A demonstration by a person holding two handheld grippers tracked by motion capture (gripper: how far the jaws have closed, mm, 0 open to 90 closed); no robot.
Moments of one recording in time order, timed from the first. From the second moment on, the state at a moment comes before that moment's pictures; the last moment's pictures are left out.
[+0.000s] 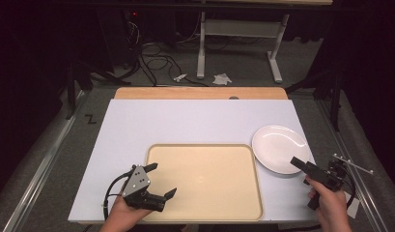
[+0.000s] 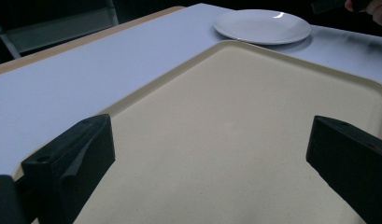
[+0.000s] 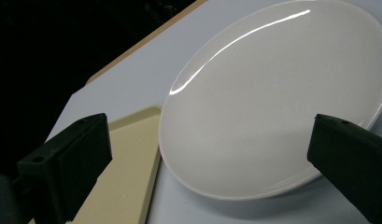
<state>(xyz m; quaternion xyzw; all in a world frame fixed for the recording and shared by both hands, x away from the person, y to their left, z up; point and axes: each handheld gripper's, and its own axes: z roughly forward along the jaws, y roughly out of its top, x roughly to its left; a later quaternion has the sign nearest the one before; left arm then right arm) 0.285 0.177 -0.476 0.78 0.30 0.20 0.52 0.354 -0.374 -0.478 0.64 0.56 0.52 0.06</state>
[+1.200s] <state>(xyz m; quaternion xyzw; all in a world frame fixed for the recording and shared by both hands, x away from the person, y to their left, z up) 0.285 0.177 -0.475 0.78 0.29 0.20 0.52 0.359 -0.389 -0.498 0.71 0.49 0.50 -0.03</state>
